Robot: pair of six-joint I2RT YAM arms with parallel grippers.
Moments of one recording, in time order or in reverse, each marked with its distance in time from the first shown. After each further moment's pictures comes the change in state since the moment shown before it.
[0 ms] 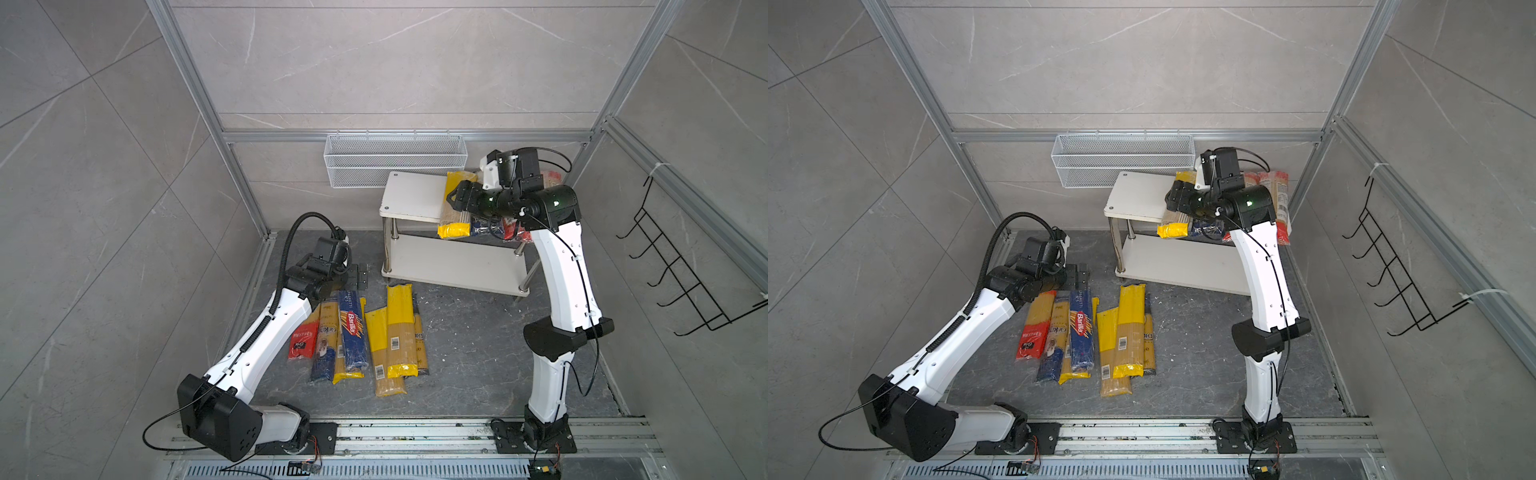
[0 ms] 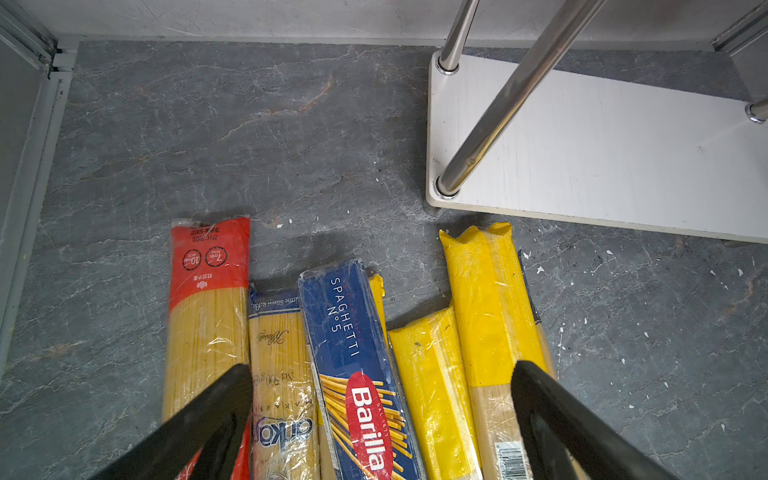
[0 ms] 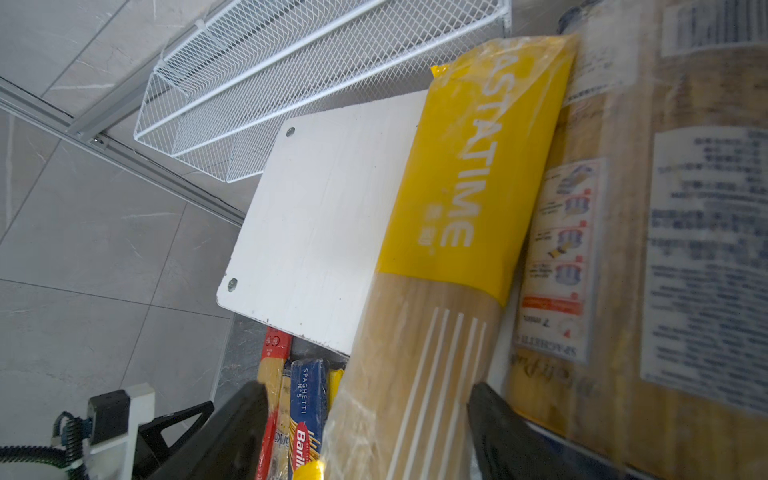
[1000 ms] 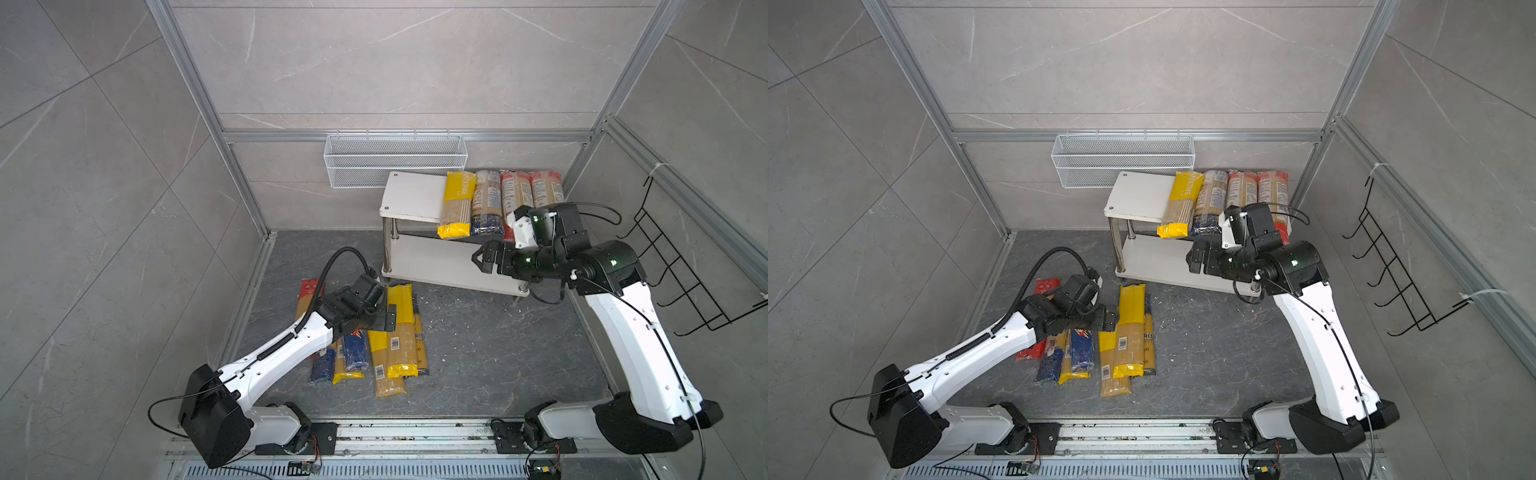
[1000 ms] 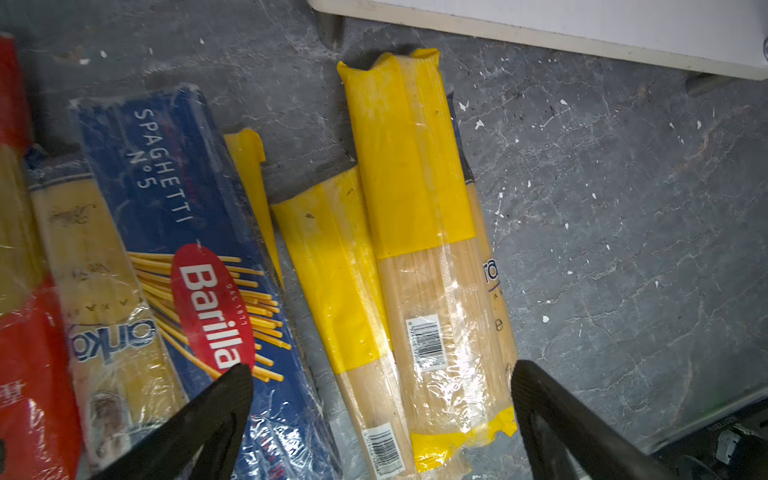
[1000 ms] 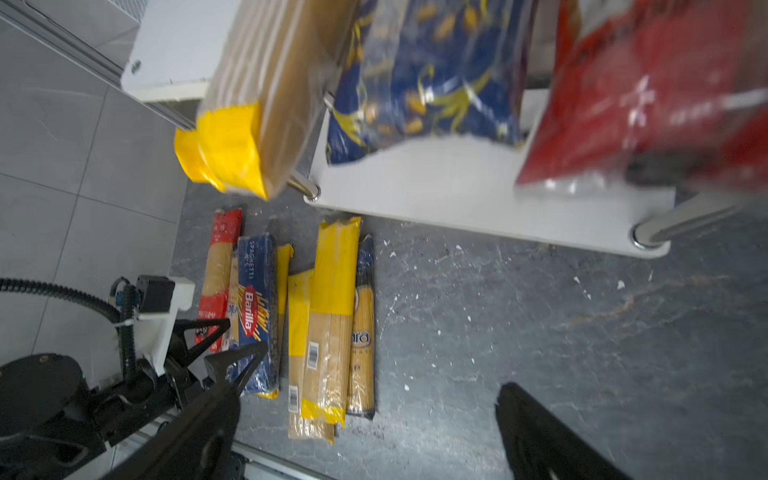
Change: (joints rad) left arm -0.327 -0.020 -0.228 0.010 0.017 -0.282; right arm 0.036 -0.686 -0.919 0.010 0.034 -0.035
